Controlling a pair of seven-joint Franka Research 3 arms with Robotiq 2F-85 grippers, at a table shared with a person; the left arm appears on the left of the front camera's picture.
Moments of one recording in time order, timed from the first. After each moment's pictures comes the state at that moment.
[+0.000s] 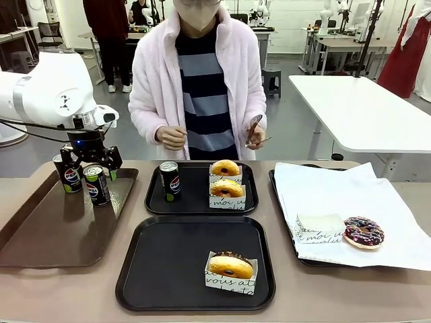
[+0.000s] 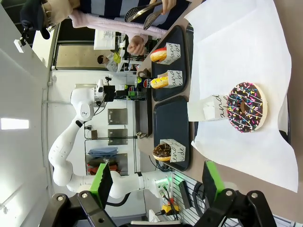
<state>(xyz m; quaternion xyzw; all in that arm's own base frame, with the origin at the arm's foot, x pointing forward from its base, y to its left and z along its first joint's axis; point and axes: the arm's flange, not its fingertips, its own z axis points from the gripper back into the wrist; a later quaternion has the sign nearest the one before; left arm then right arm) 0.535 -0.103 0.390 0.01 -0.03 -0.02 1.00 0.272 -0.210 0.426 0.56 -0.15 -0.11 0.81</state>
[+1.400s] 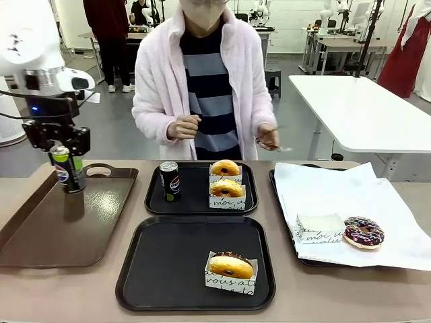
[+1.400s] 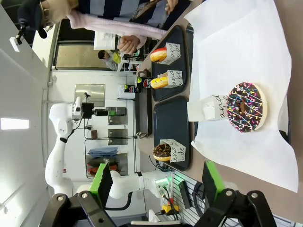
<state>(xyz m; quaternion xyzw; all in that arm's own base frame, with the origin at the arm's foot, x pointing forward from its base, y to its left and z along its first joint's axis) 0.434 -0.099 0.512 0.03 0.01 -0.11 0.99 0.272 -0.210 0.426 0.56 -0.15 -0.11 0.81</state>
